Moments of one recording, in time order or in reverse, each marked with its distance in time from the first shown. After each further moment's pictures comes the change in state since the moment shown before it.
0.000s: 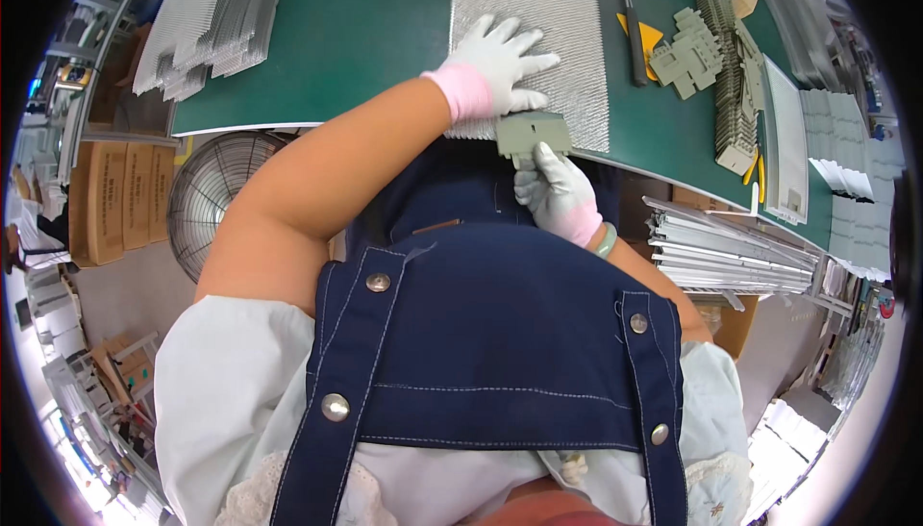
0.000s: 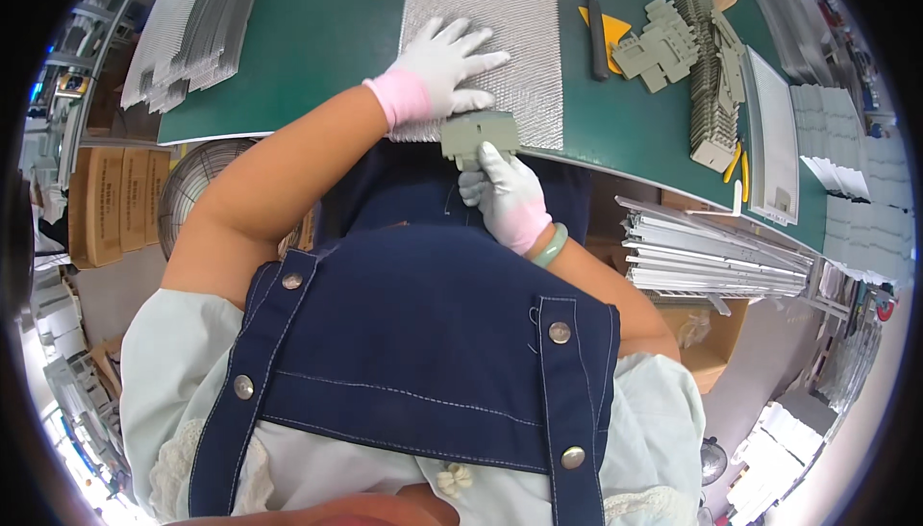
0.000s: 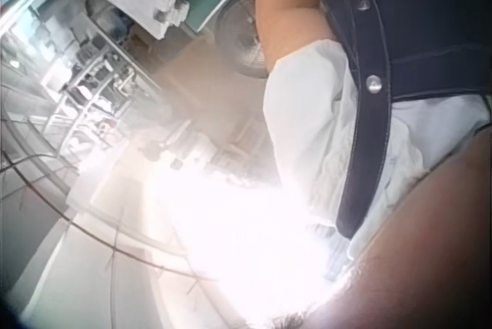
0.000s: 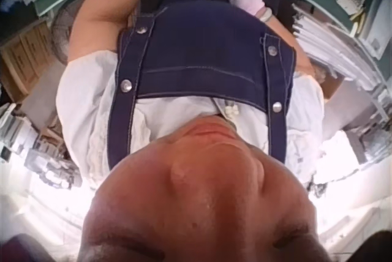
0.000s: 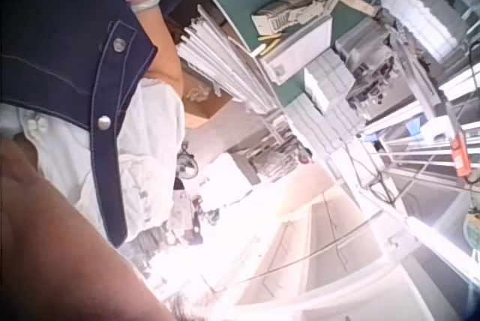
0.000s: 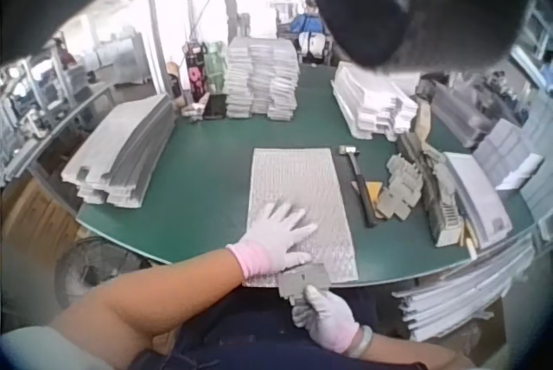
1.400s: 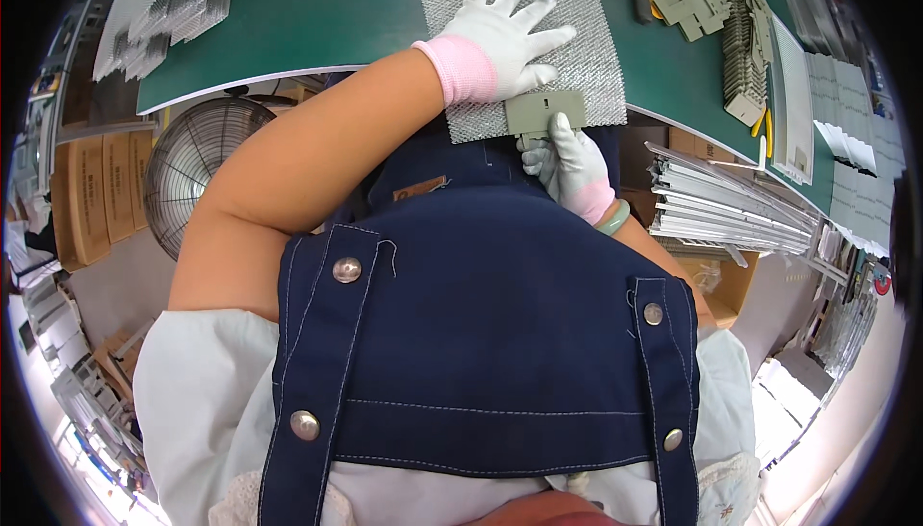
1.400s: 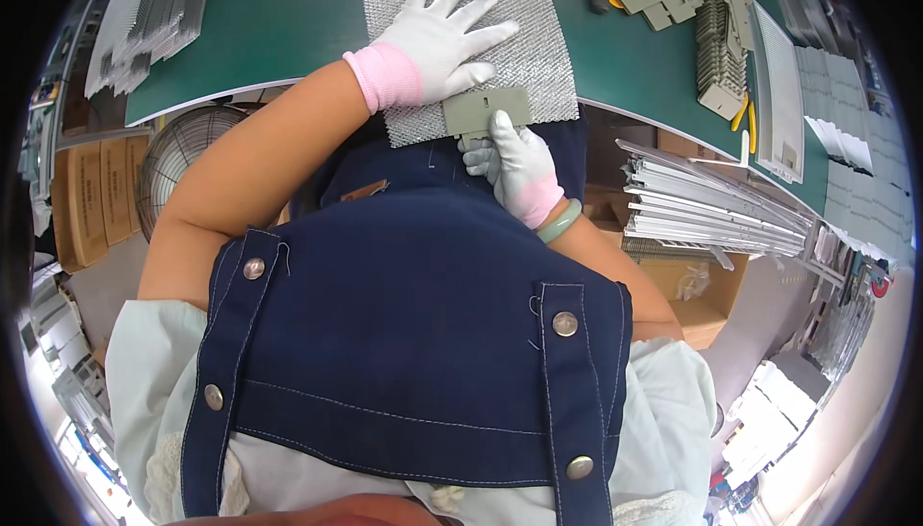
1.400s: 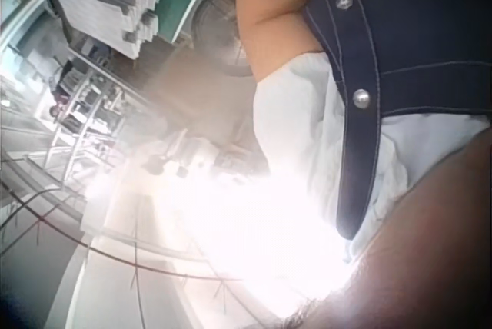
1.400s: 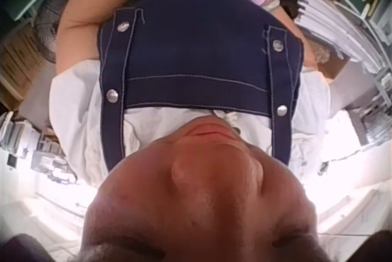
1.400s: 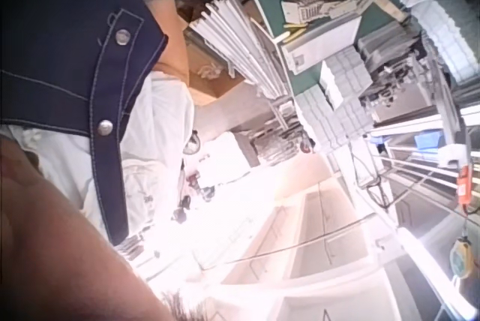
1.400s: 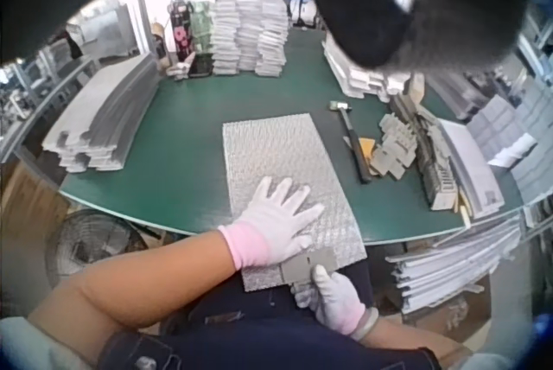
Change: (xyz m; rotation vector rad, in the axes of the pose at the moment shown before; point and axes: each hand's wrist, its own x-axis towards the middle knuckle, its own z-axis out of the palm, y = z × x) left_hand -0.021 0.054 -0.011 0.075 -0.143 0.002; right_hand -0.028 0.023 -0.044 -0.167 0.076 -0.028
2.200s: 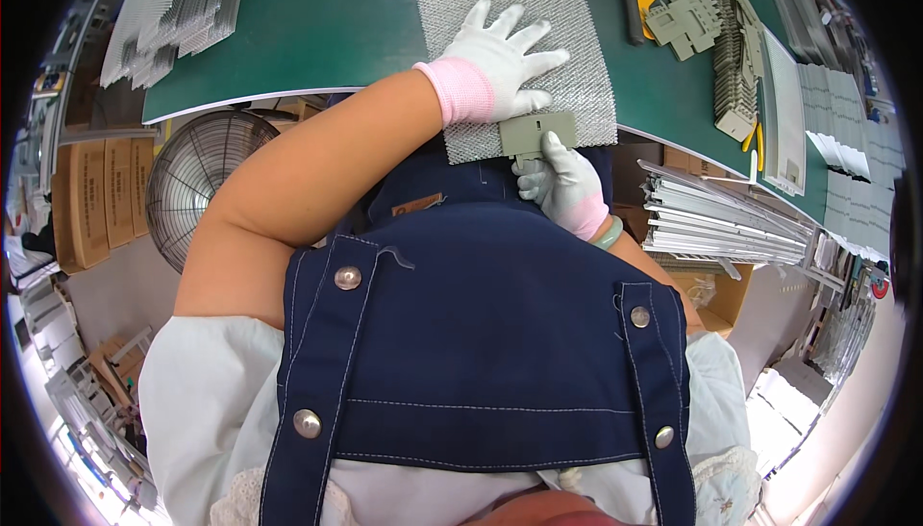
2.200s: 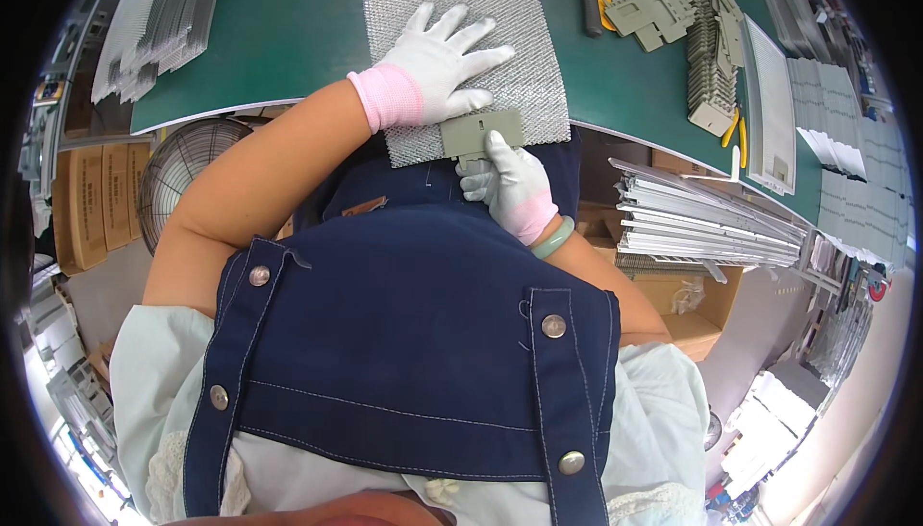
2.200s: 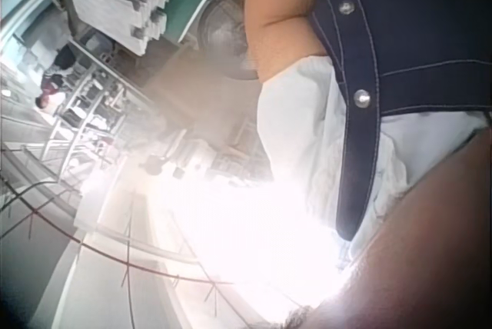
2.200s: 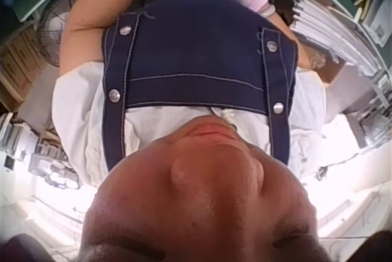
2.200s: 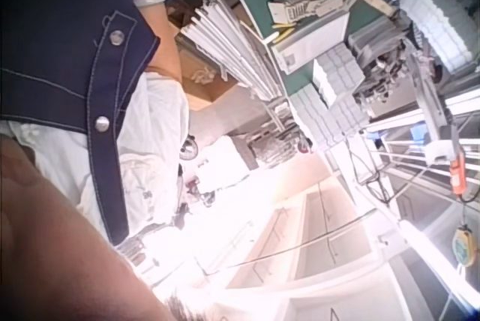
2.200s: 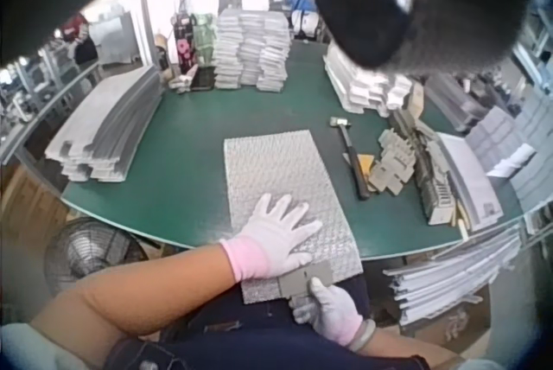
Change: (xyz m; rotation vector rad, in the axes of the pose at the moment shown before) left_hand 0.002 -0.007 -0.002 -0.087 0.003 0.003; right_hand -0.002 -0.015 0.008 -0.036 0.034 0.096
